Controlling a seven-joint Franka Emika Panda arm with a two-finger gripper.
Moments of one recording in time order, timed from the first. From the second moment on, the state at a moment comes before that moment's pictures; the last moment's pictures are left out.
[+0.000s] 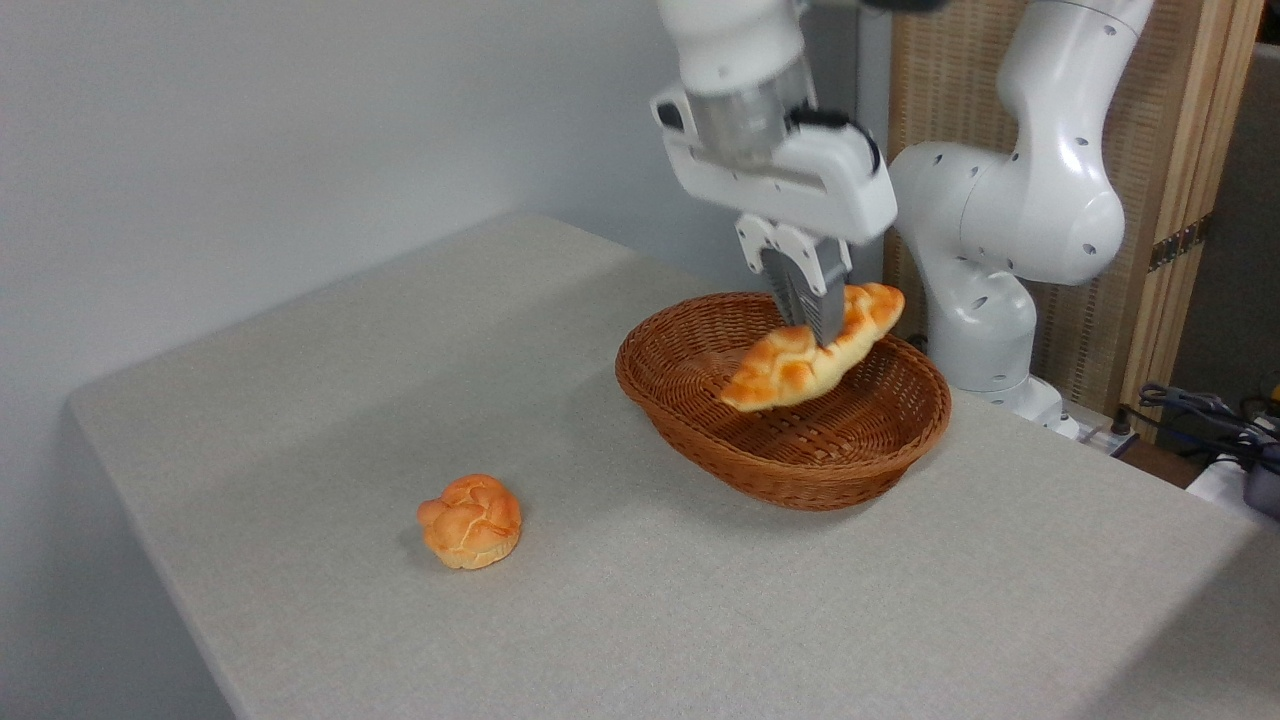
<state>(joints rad) -0.03 -0.62 0.04 -2.40 0.06 1.53 0.78</state>
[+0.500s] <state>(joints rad) -0.03 -0.61 0.04 -2.48 0.02 1.60 0.78</state>
